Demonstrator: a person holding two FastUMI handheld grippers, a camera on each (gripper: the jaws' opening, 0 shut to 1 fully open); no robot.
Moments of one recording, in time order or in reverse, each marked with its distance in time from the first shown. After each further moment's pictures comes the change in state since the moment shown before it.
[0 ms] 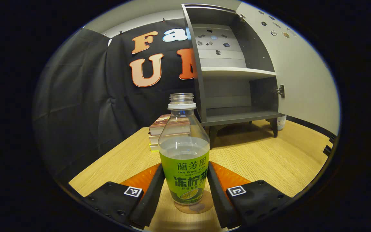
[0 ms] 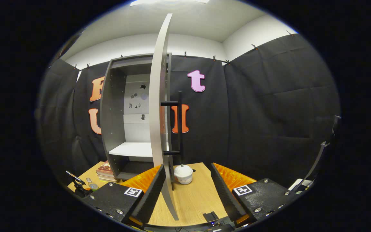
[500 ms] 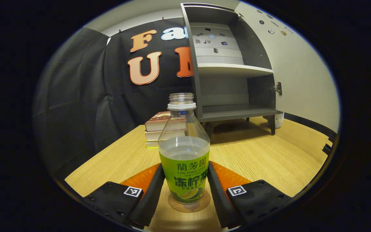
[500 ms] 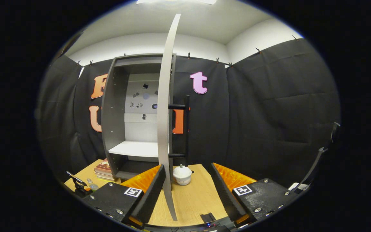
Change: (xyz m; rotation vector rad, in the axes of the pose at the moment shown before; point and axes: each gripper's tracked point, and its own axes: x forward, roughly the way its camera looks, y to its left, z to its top) left arm -0.003 -0.008 -0.010 -0.011 0.015 -0.018; right arm -0.002 0.011 0.007 -0.037 -0.008 0.008
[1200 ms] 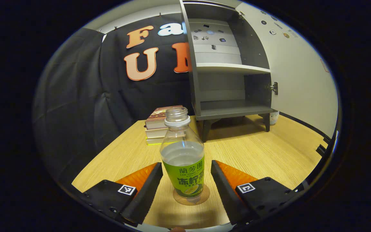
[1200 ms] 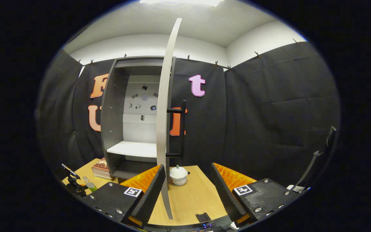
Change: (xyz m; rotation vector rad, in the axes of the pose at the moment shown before) left arm -0.027 0.008 0.024 0.014 0.074 -0.025; right arm -0.016 -0.018 0.014 -0.031 -0.026 -0.023
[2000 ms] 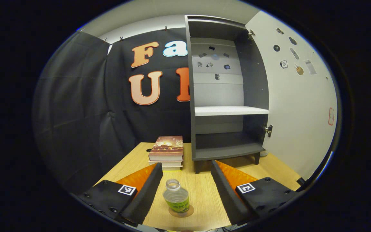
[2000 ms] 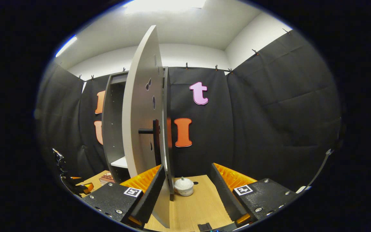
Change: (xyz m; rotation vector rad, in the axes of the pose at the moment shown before) left arm -0.038 -0.021 0.153 -0.061 -0.141 0.006; right arm 0.049 -0.037 0.019 0.114 -0.062 0.143
